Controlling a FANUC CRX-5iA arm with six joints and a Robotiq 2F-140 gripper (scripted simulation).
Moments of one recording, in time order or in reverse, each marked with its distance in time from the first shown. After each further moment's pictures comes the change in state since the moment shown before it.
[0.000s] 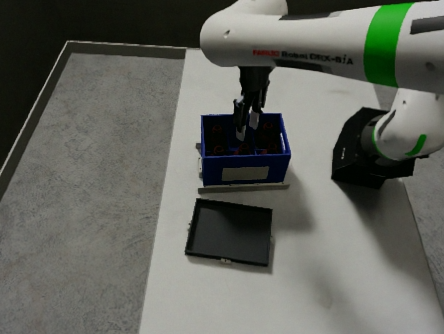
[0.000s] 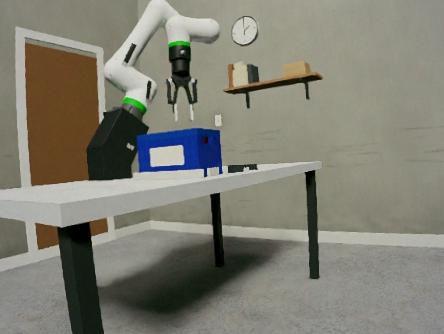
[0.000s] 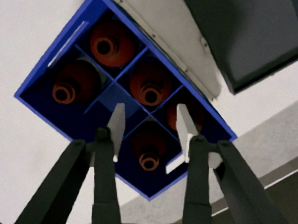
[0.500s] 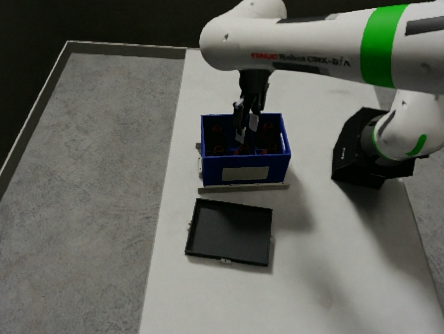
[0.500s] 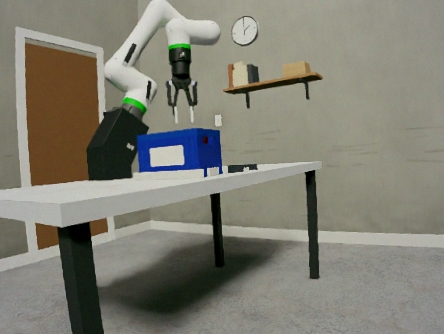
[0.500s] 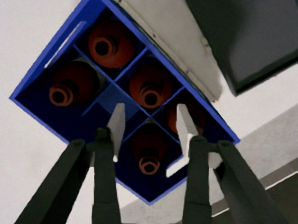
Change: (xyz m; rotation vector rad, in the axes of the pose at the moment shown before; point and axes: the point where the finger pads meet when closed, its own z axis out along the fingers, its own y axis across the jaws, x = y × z) arm 0.000 0.000 0.010 0.000 0.000 0.000
